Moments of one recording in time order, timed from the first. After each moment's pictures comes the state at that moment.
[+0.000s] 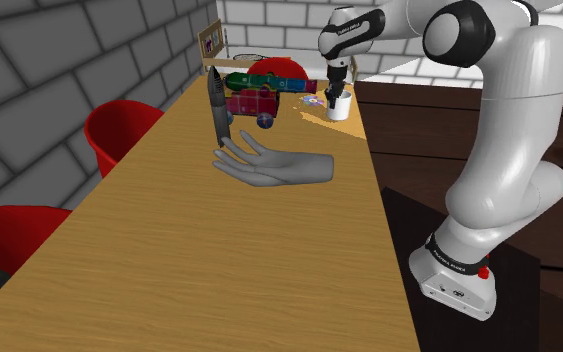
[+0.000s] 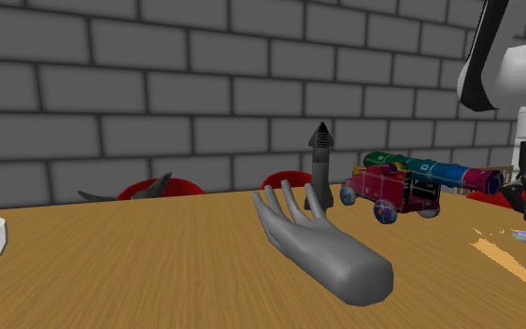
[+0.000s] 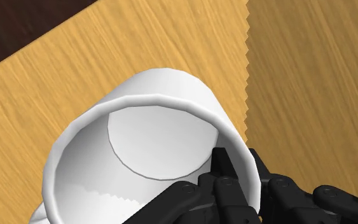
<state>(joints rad) -0.53 0.46 0.02 -1.57 -0.06 1.99 -0.51</state>
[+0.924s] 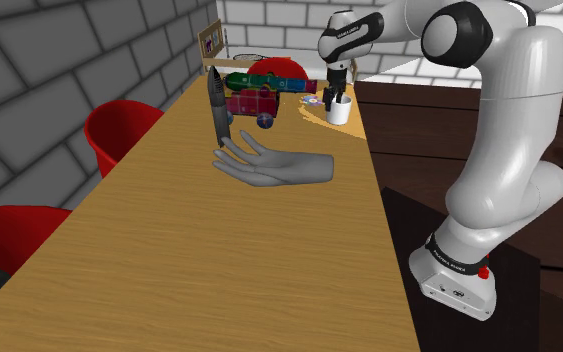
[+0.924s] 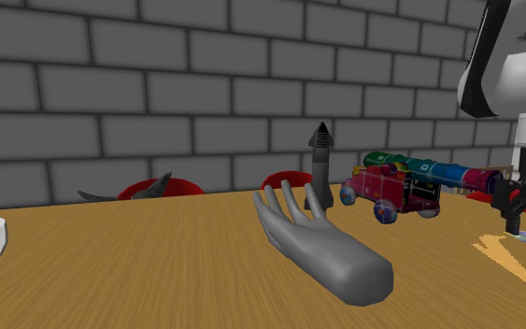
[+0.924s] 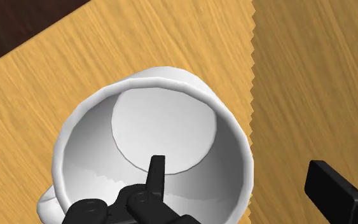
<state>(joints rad) -0.53 0.48 0.02 -1.58 -0.06 2.01 -0.51</state>
